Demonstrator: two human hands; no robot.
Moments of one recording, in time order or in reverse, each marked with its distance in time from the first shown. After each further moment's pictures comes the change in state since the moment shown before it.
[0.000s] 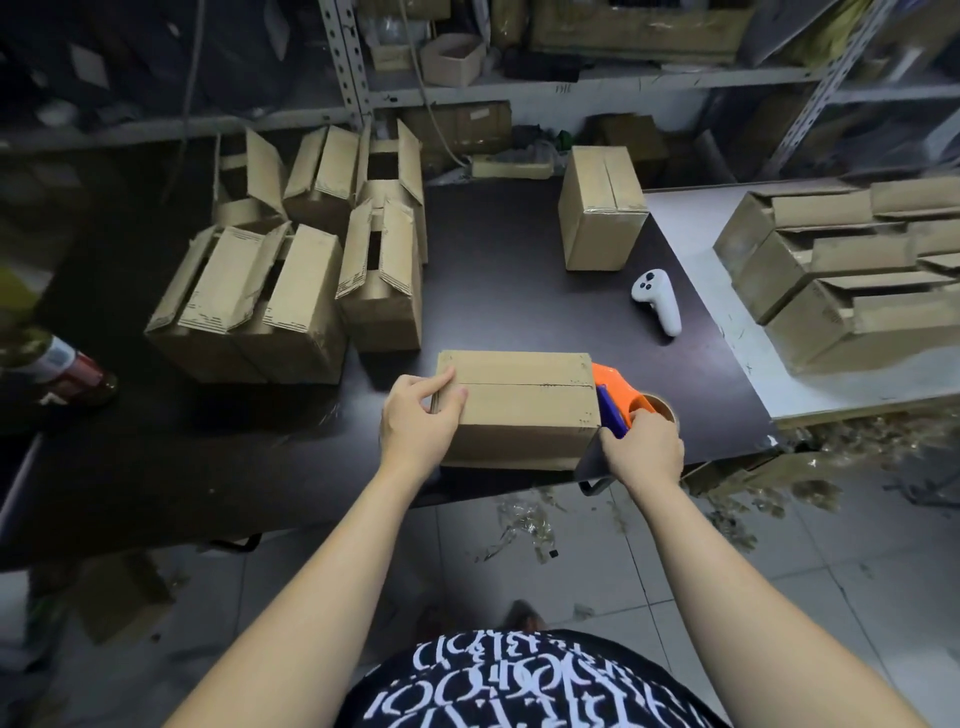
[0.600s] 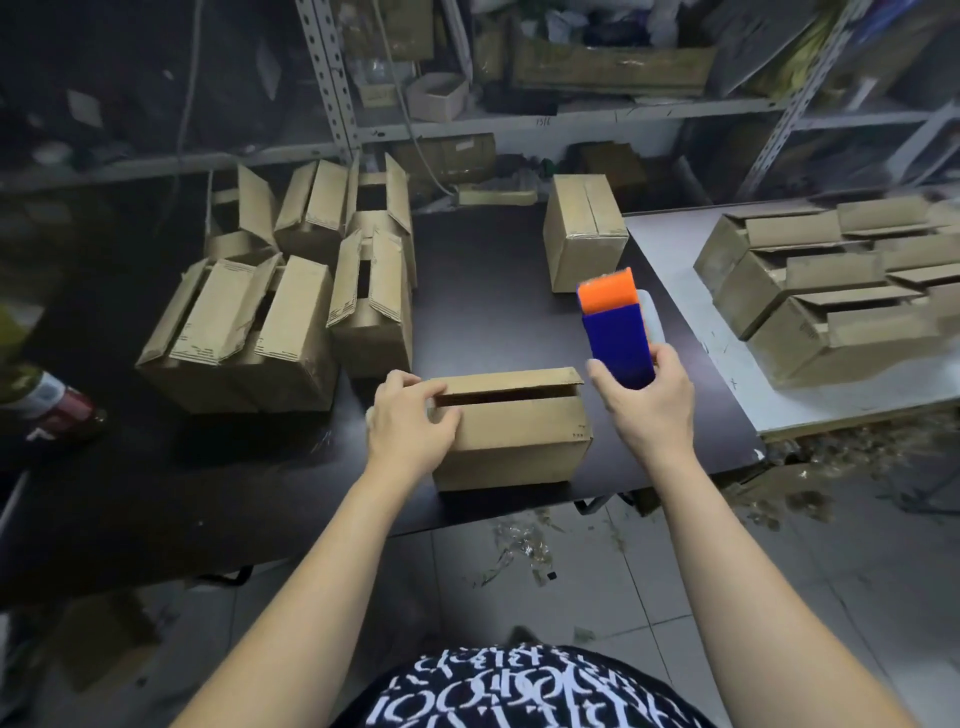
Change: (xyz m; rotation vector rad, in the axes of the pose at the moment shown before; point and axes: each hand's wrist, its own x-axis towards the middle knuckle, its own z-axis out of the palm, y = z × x) left_hand 0.013 0.031 -0.016 0.393 -0.071 0.164; right_hand -0.025 -0.049 -0.099 0.767 0.158 -0.226
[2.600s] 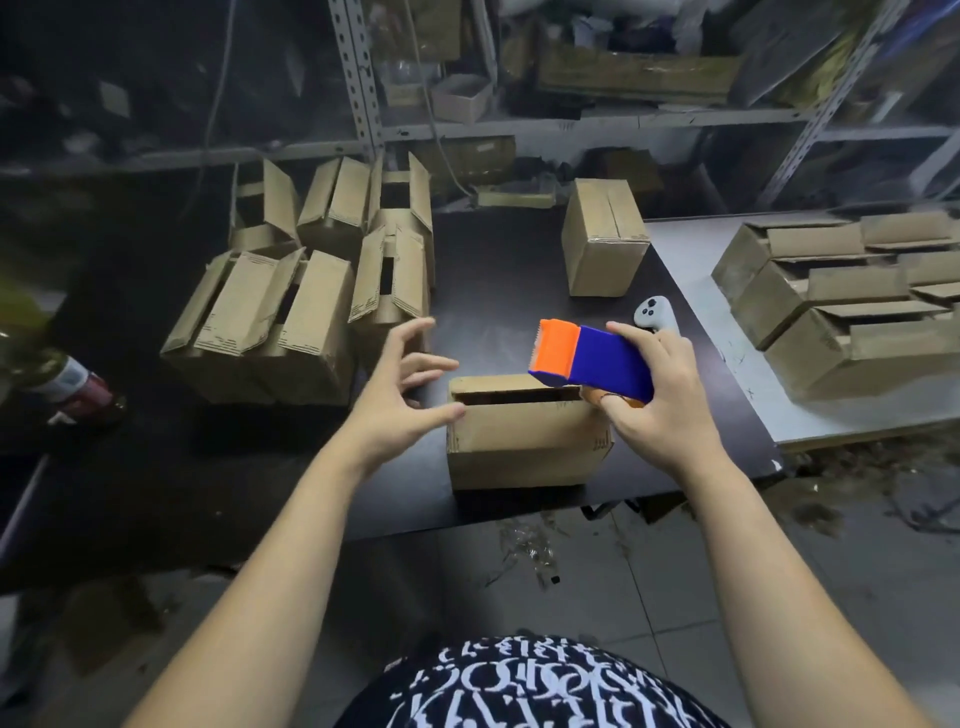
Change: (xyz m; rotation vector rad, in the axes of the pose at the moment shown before) left_hand 0.004 -0.018 -0.059 -0.561 -0.281 0.090; right_hand 0.007 -0.001 -0.002 -0.257 -0.224 -0.499
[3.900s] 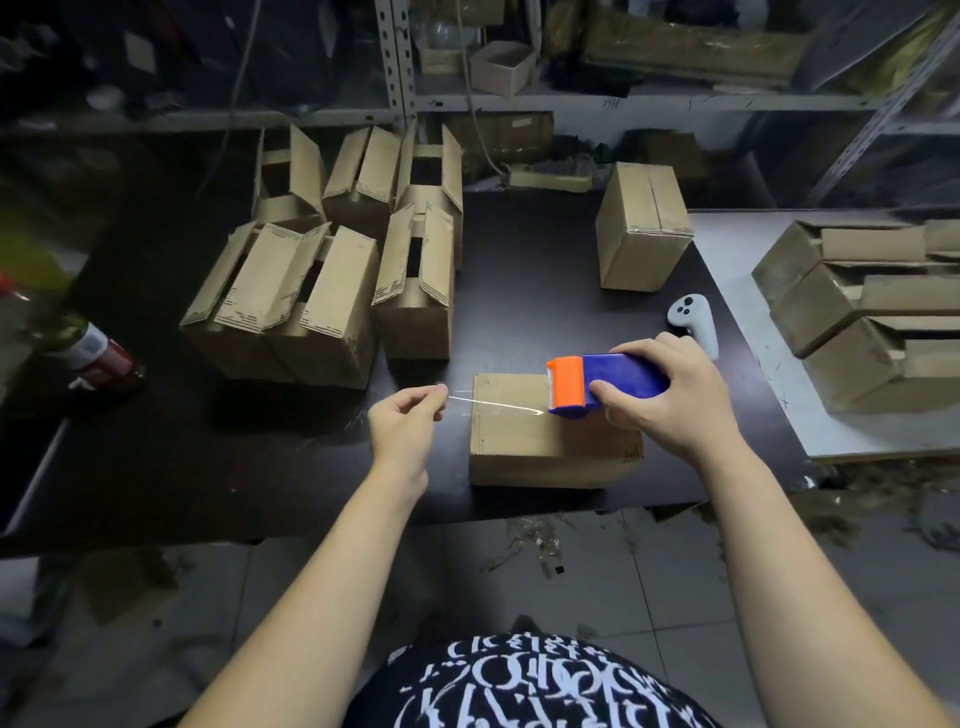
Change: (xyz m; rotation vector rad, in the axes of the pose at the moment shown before) left_hand 0.008 -0.046 0.040 -0.497 0.625 -0.426; right_hand 0.027 0.008 0.021 -0.092 -0.104 0.058
